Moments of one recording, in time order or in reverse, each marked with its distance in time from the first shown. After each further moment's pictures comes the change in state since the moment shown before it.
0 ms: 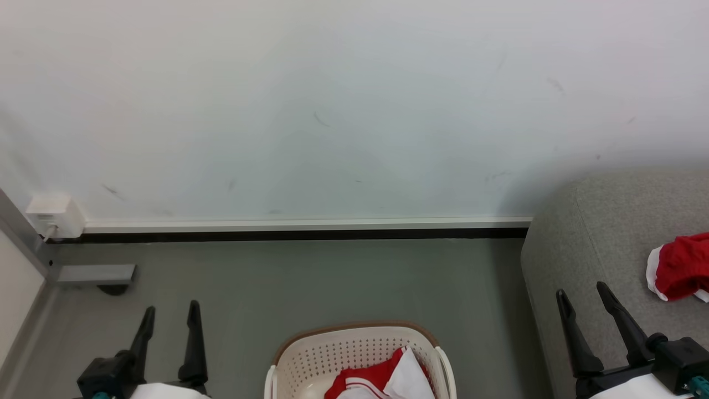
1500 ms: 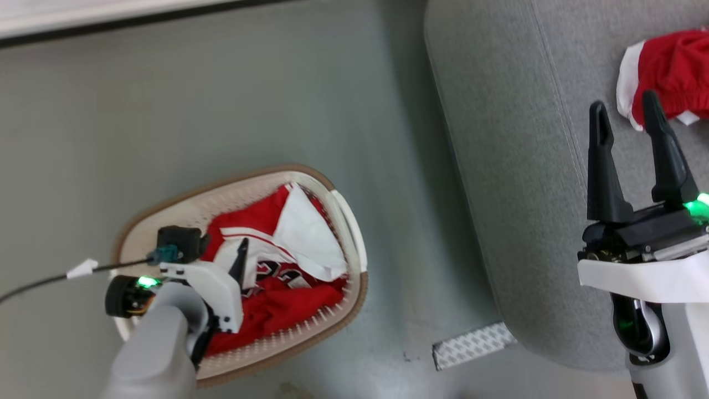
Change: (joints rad) left arm -0.618 0.038 -0.184 0.757 0.090 -0.137 0.115; right arm -0.328 0.085 -0.050 -0.266 0.039 0.000 0.000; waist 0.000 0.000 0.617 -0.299
